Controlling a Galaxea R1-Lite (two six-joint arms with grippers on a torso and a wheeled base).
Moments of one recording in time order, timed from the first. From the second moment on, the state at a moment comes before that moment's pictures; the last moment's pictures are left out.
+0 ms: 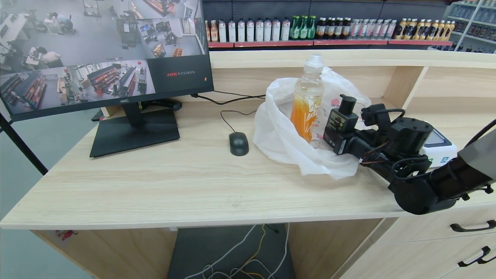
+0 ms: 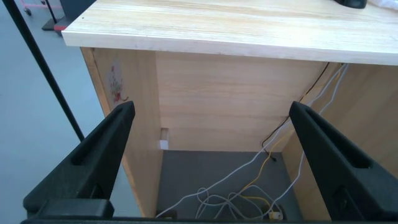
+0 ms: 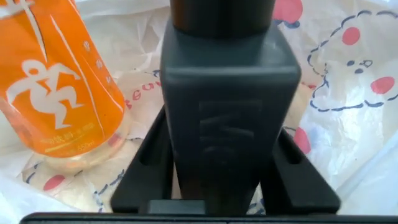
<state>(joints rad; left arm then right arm) 0.00 0.00 0.00 0.00 0.00 0.01 0.19 2.08 -0.94 -1.23 0.12 -0.04</state>
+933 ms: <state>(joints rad) 0.00 0.00 0.00 0.00 0.00 0.01 0.24 1.59 -0.51 -1.29 0.05 -0.02</state>
